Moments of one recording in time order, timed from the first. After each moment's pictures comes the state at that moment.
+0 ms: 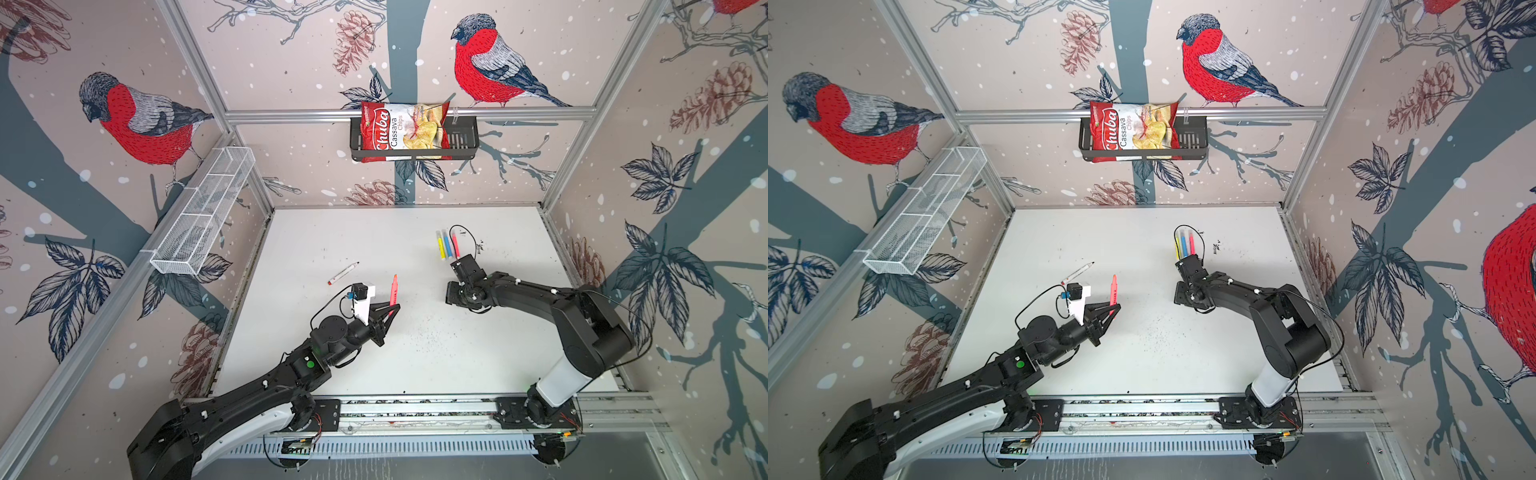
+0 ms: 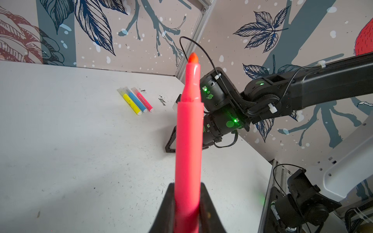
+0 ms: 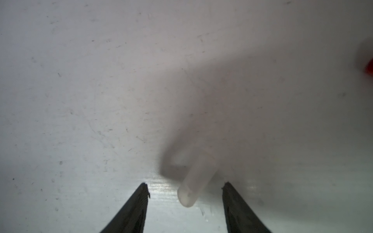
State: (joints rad) left arm -0.87 0.78 0.26 0.44 0.03 -0.45; right arm 0.58 1.67 0.89 -0.37 0.06 0.63
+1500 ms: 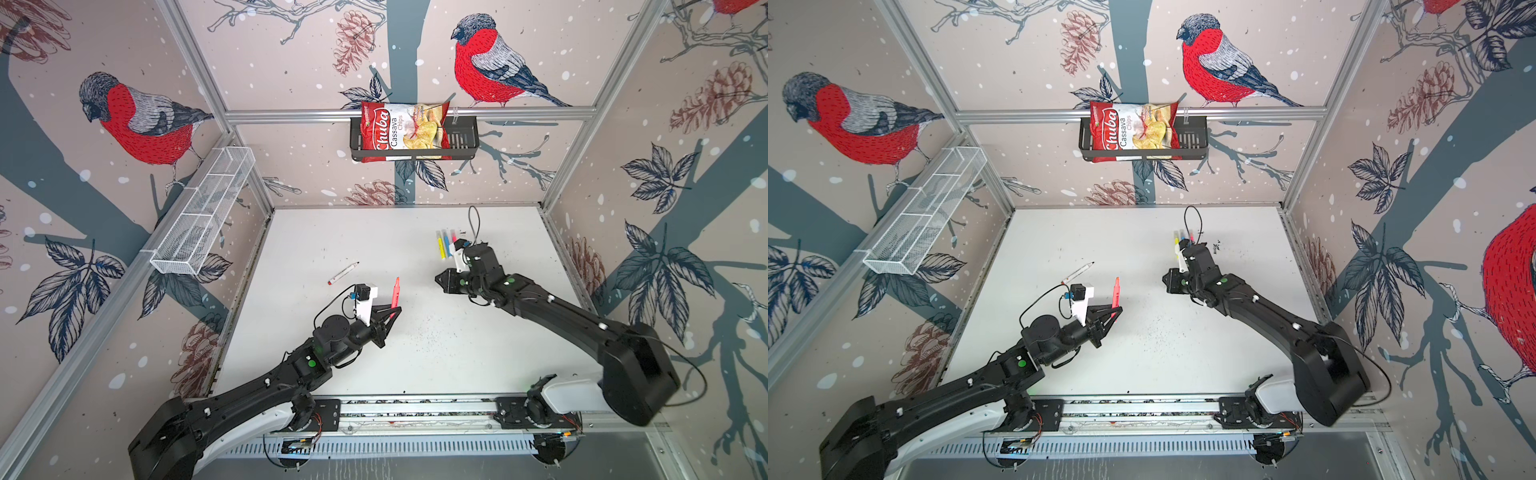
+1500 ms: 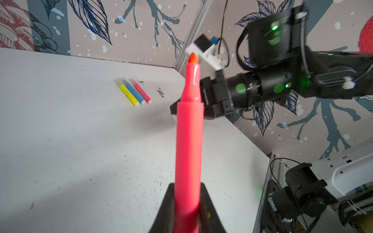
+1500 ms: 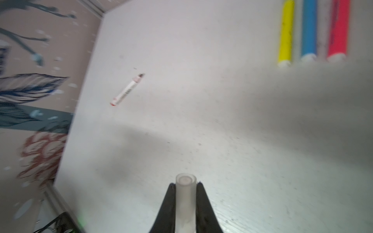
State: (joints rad) left arm -0.87 0.83 0.26 0.45 0.07 -0.47; right arm 0.61 1.30 0.85 -0.17 -0.27 0.52
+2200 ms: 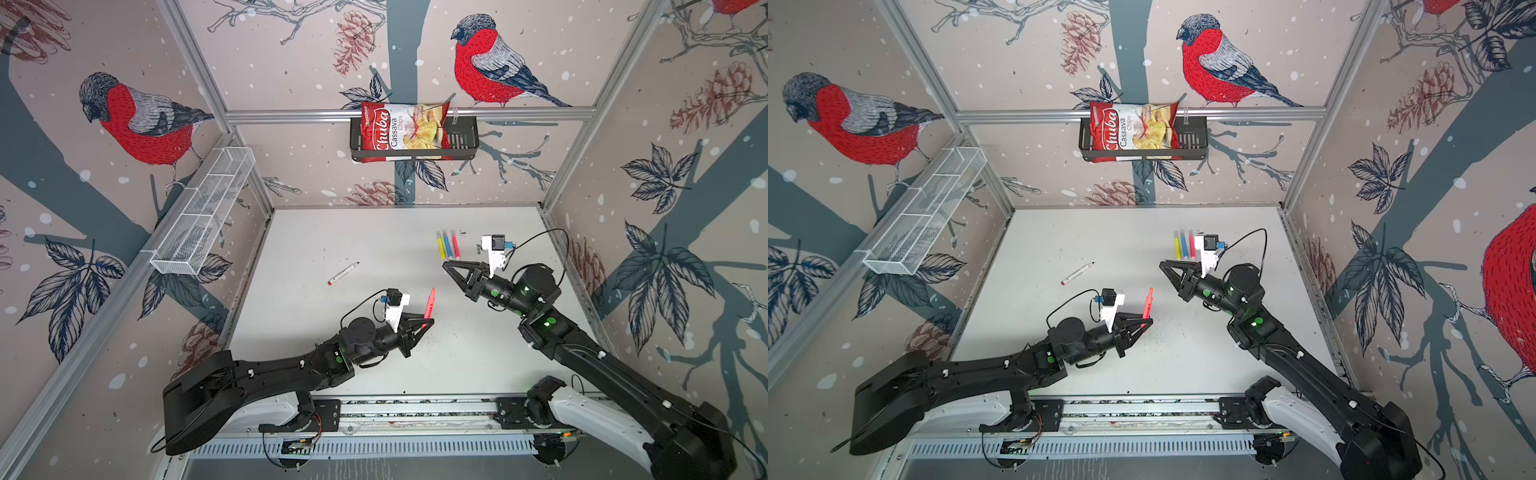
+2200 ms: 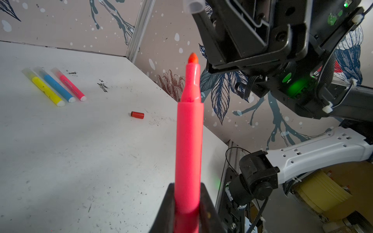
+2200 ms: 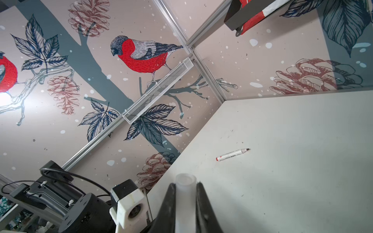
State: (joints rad) left arm -1.07 1.14 0.35 0.75 0.10 -0.52; right arm 0.60 0.92 0.59 0.41 -0.49 0.66
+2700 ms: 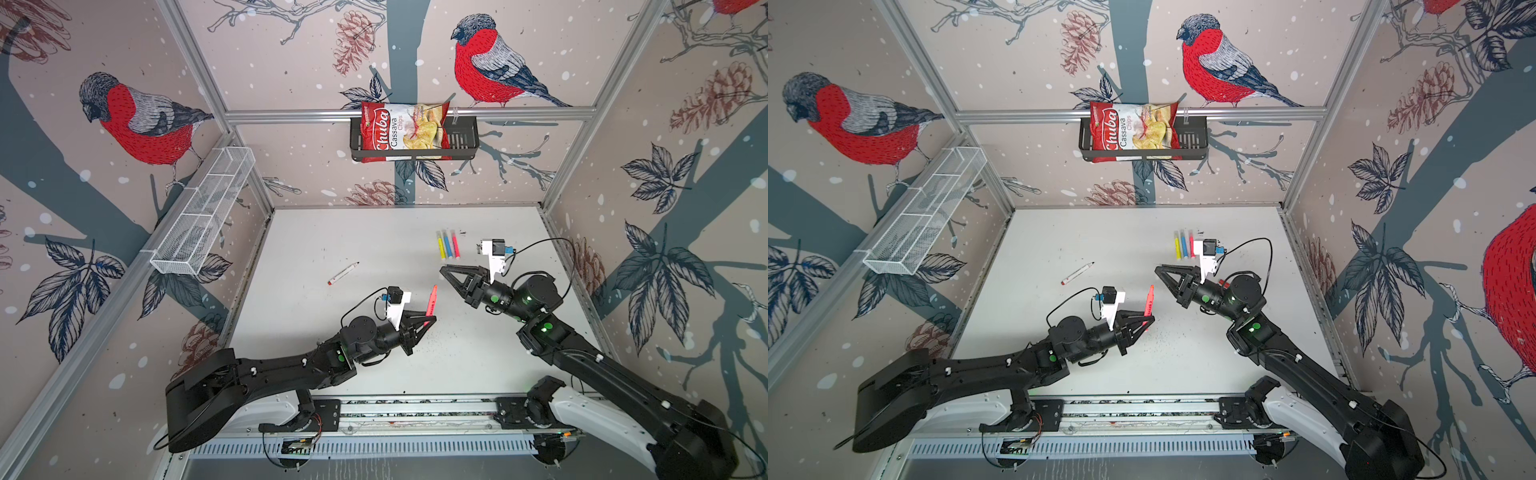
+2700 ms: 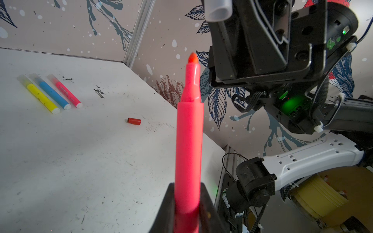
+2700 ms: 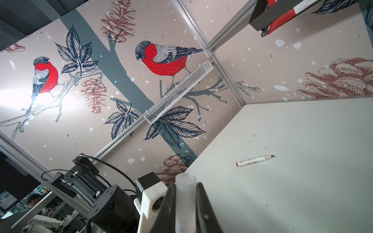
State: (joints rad) left arm -1.07 1.15 0.36 0.77 0.10 -0.53; right arm 0.66 0.91 0.55 0.53 -0.51 0.71
